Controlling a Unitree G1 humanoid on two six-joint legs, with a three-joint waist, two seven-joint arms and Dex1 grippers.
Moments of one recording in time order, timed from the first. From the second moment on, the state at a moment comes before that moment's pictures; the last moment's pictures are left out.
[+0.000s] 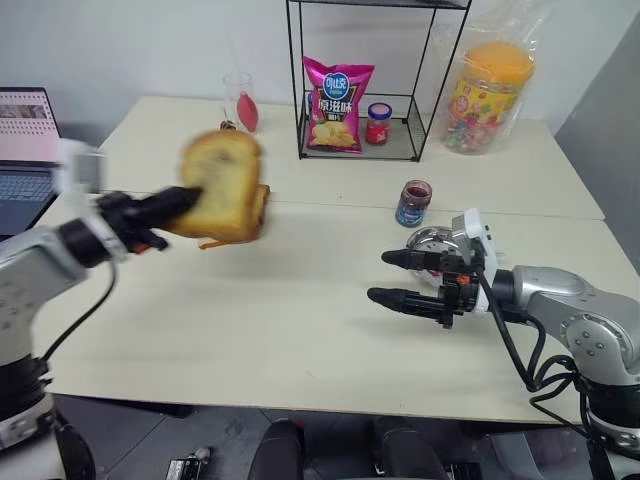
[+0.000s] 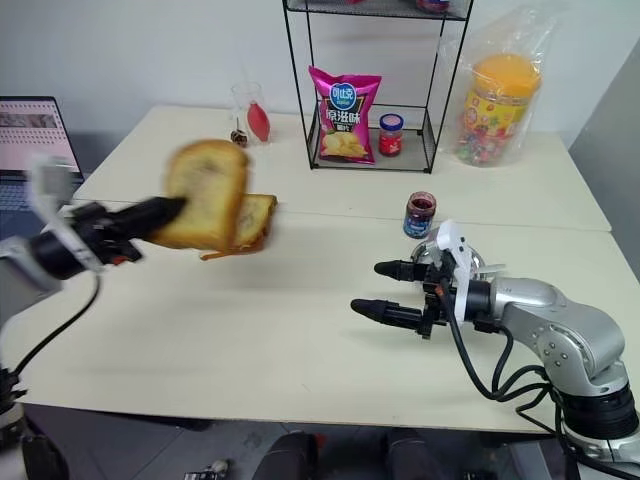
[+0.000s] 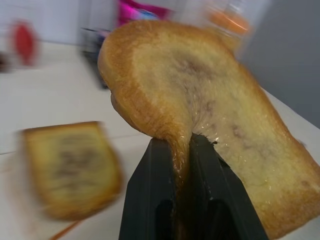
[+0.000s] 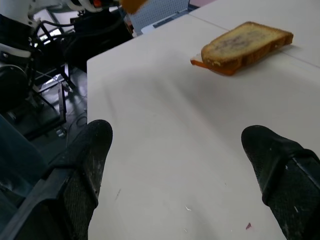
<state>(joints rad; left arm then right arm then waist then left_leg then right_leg) -0.41 0.84 0.38 -0.20 -0.90 0.99 -0.73 -0.37 -0.64 -0.05 -0.49 0.87 0.94 0.77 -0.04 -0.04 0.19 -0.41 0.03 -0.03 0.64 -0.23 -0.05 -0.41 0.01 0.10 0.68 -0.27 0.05</state>
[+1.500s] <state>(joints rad) -0.38 0.64 -0.02 -0.12 -0.38 0.85 -0.68 -0.12 -0.68 -0.22 -0.54 0.91 0.91 0.58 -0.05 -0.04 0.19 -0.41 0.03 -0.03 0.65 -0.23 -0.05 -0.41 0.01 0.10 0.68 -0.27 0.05</state>
